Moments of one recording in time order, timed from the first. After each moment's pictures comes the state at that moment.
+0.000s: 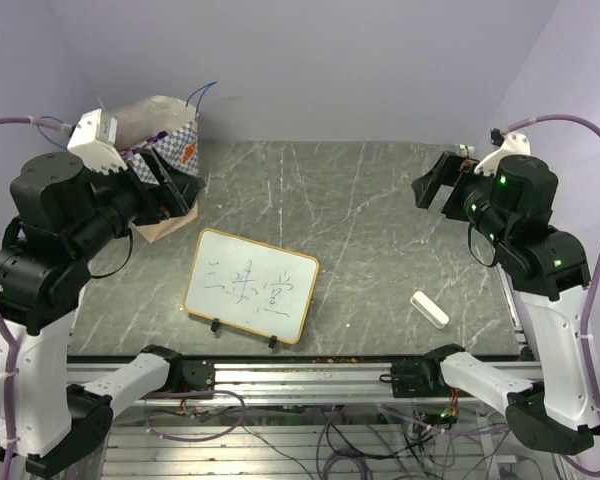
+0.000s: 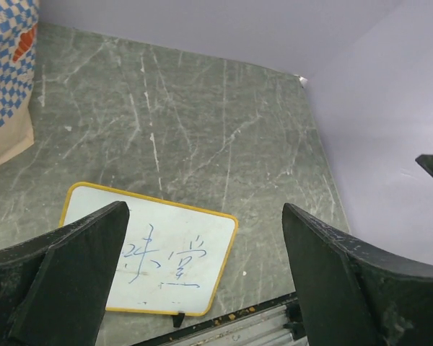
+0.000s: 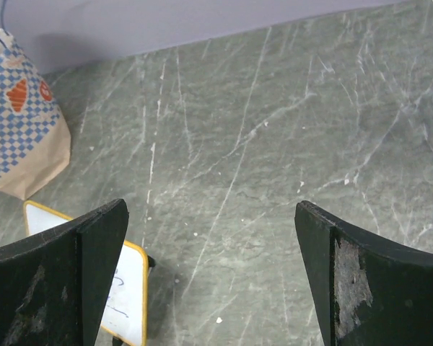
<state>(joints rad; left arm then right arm) -0.33 1.02 1.88 -1.10 0.07 -0.50 0.34 1.02 1.62 -0.94 0.17 0.36</state>
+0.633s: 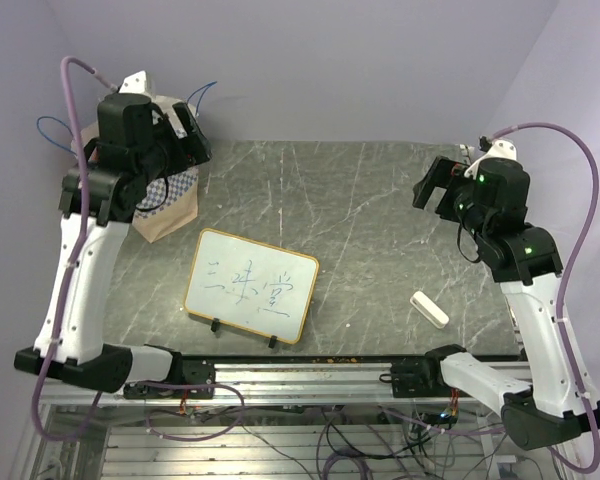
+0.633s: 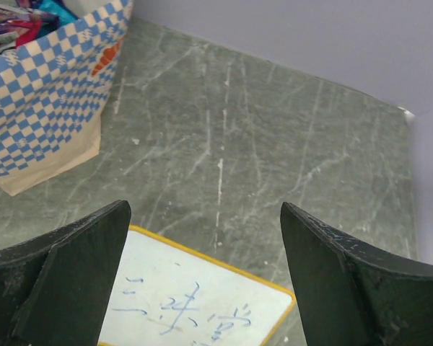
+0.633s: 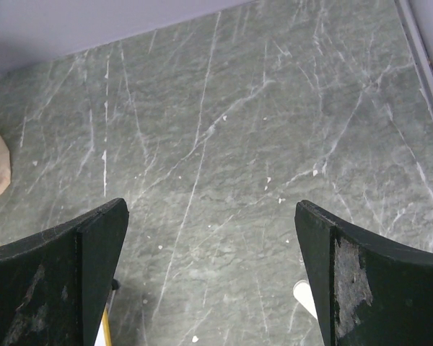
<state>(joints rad) -0.28 1.30 1.87 -0.98 -0.14 -0.48 0.27 1.01 1.41 -0.82 0.23 0.35</state>
